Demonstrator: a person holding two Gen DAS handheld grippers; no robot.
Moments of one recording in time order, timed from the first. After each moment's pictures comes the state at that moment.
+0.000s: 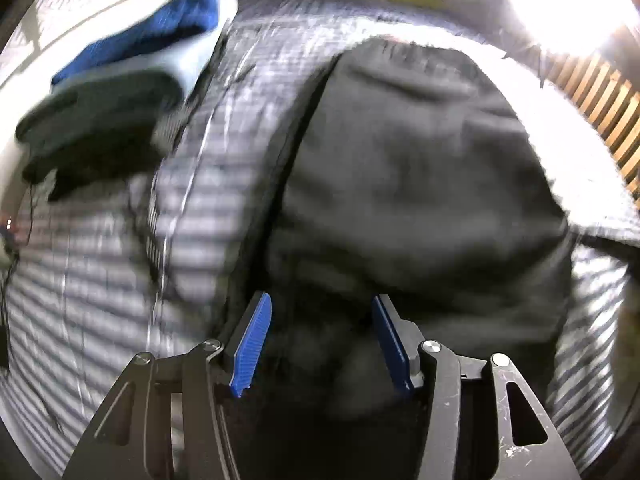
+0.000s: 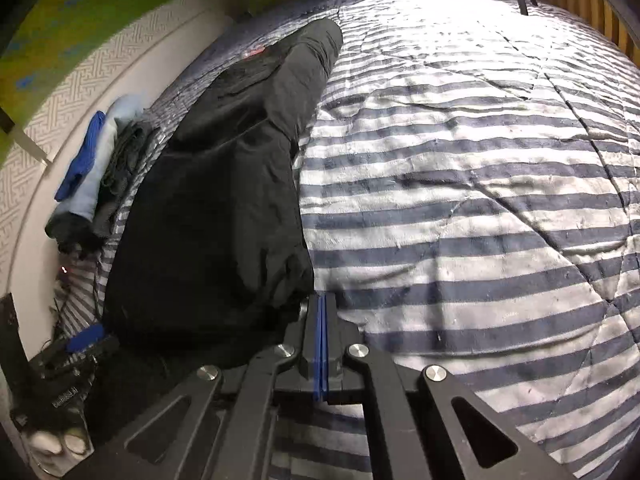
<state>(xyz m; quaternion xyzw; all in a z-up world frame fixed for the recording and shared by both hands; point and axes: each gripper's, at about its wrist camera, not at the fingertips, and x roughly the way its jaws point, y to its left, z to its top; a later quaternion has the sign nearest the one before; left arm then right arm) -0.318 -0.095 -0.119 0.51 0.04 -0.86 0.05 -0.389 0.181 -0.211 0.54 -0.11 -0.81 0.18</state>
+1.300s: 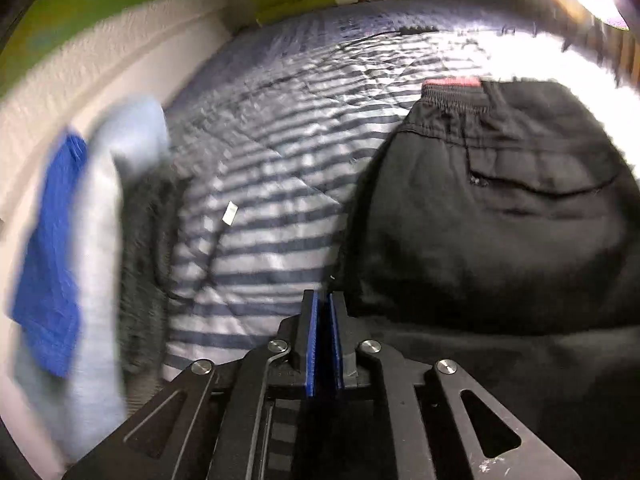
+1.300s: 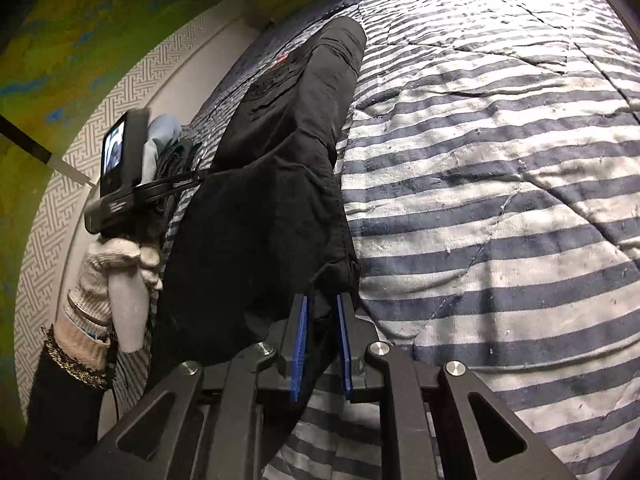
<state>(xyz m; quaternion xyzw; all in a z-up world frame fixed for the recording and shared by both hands) -0.546 -0.081 -0.145 0.49 -0.14 -0.85 0.15 -0.389 0.192 -0.222 0.53 -0.21 -0.79 0.25</state>
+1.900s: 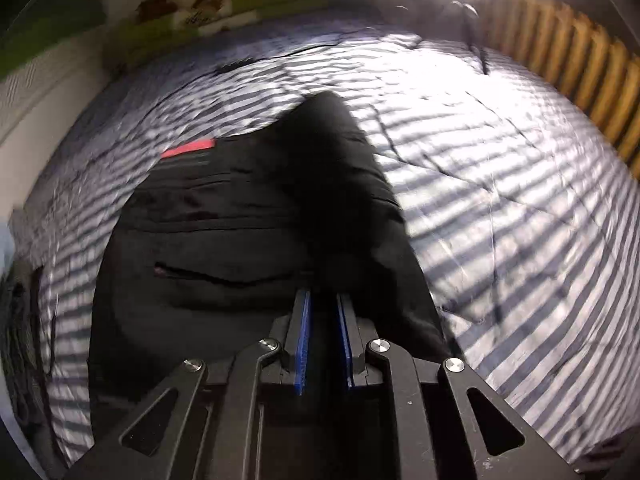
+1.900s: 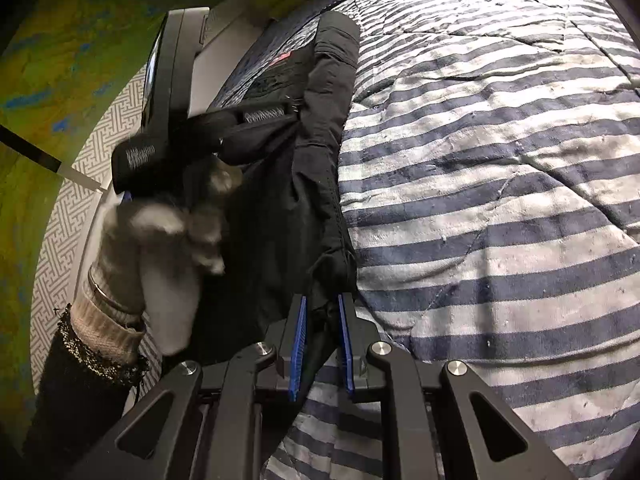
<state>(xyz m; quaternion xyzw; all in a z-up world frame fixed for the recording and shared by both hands) -0.565 0.033 -0.148 0.49 -0.06 -0.87 -0.09 -0.386 0.211 -0.230 0.53 -0.23 -0.77 0.27</state>
